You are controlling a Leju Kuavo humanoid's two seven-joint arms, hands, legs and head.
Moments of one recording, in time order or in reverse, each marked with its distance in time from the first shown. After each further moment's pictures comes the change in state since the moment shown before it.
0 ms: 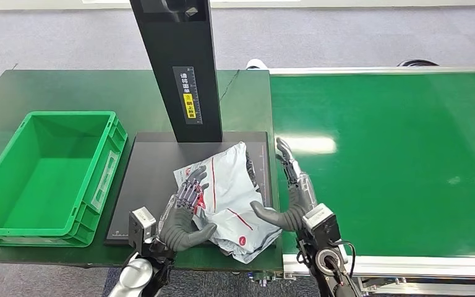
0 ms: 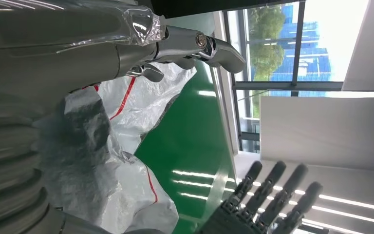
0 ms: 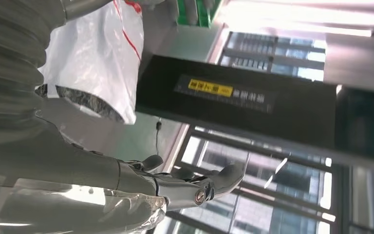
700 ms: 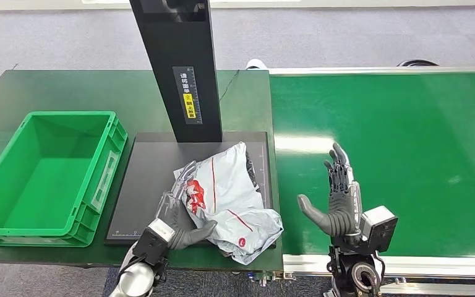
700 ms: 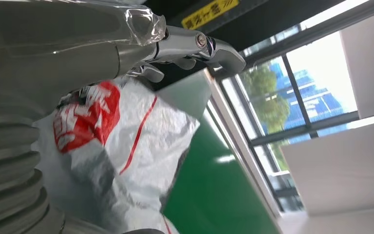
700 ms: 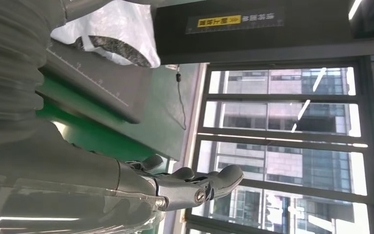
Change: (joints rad) left arm 0.030 0.000 0.013 -0.102 -0.373 0.273 0.022; right arm 0.127 0.048 -0.263 -0.145 -0.072 0.078 0.096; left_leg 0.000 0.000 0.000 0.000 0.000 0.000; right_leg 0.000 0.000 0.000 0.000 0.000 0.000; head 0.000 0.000
